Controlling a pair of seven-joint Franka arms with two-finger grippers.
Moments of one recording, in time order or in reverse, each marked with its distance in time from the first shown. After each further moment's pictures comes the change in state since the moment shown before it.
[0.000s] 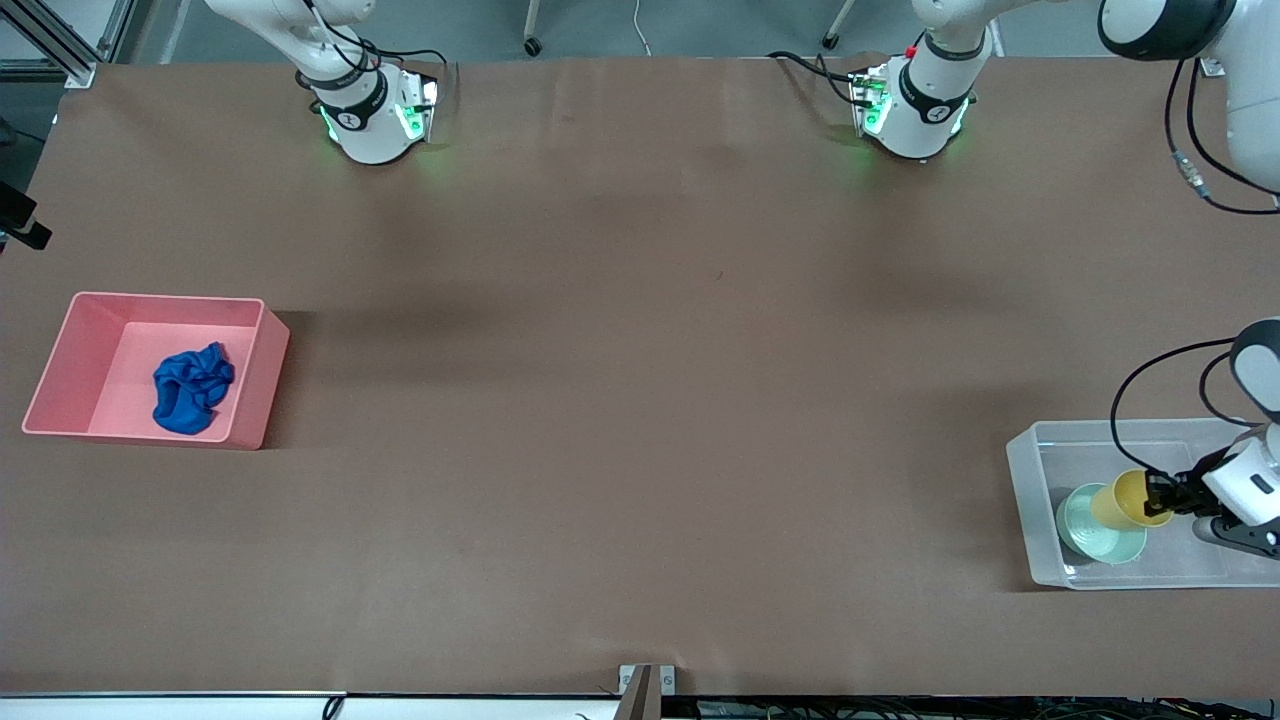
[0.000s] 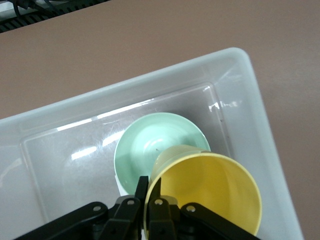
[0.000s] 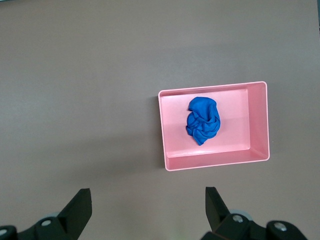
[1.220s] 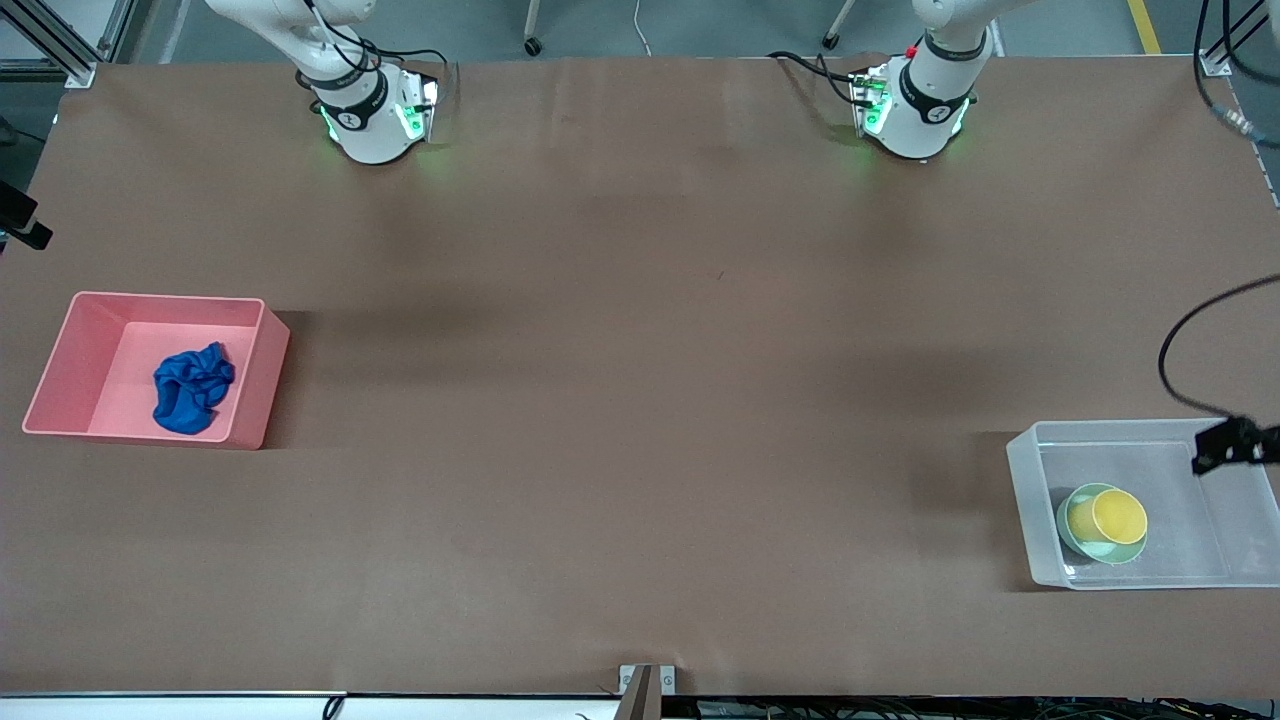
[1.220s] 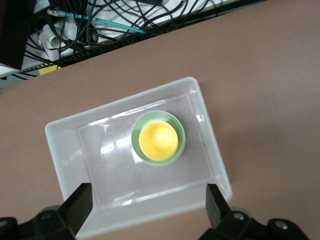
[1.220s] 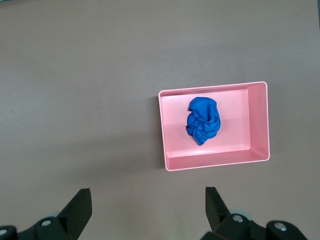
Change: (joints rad) left arm -0.009 -0.411 -0.043 -0.111 0.010 -0.227 -0.055; right arm 0.000 0.000 0.000 0.000 0.000 0.000 0.000
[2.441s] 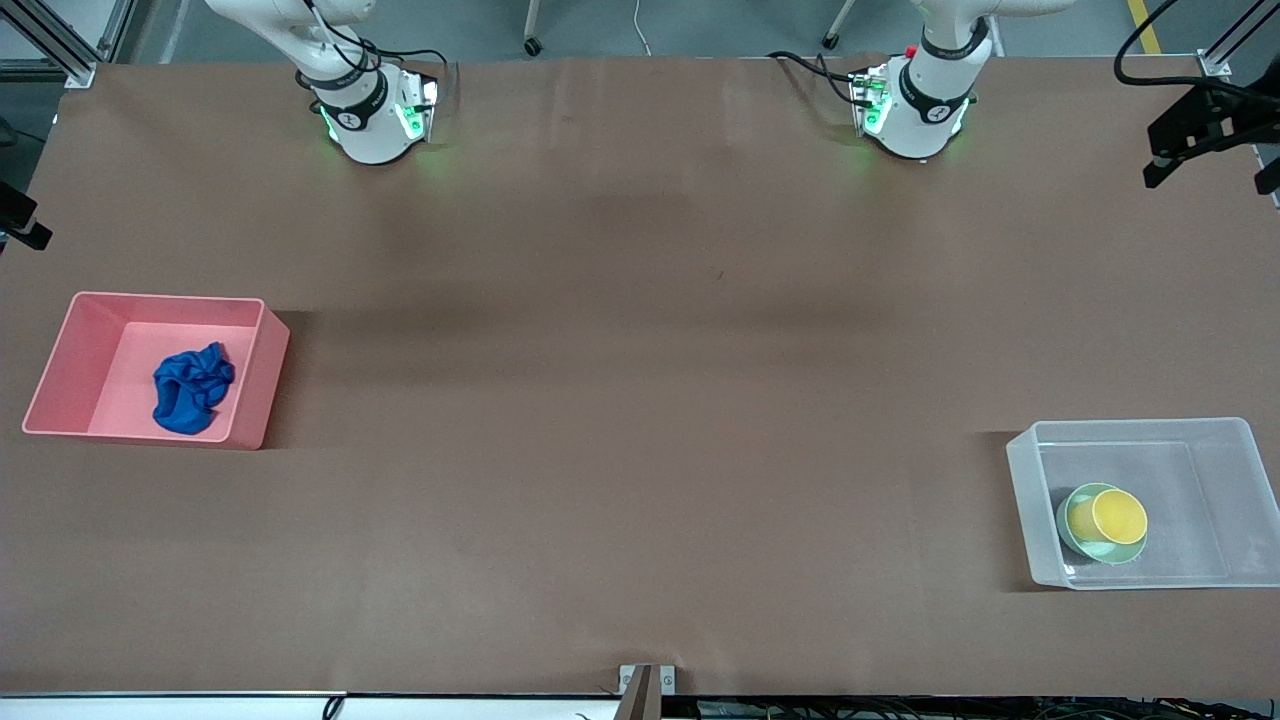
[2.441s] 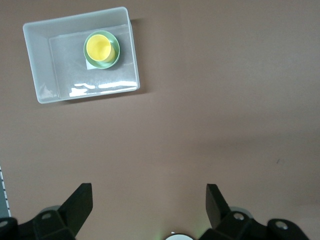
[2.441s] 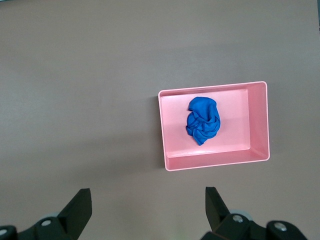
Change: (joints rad) left arm -0.453 -0.476 0.260 -0.066 -0.072 -0.591 -0.362; right arm 0.000 0.000 0.000 0.000 0.000 0.000 0.000
